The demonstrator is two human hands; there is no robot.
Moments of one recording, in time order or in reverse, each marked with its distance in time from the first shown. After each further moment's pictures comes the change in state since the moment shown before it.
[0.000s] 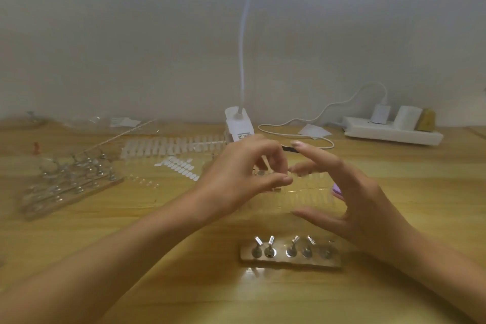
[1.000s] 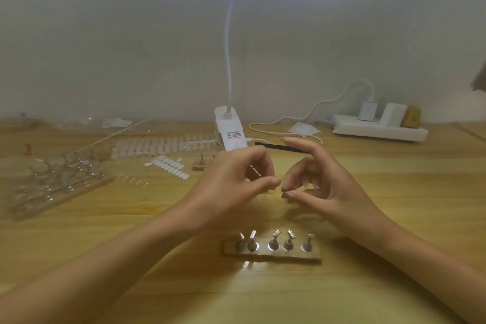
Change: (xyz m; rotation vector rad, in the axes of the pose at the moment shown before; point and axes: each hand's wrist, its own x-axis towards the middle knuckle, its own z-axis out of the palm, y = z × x) left_hand -0.003 0.001 0.020 -0.096 -0.006 -0.072; right_hand -0.002 0.010 0.005 0.596 -0.023 0.319
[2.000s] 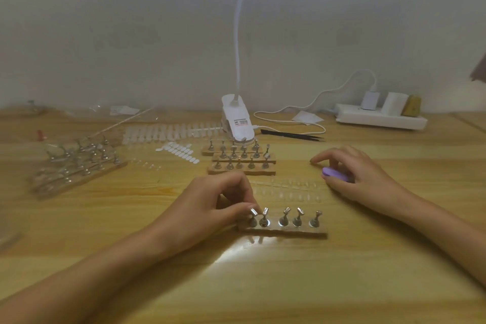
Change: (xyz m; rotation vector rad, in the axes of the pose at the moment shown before) left_hand -0.067 -0.021 -0.020 -0.169 -0.149 -0.020; right_hand -0.012 0.023 -0.044 -0.715 -0.090 0.271
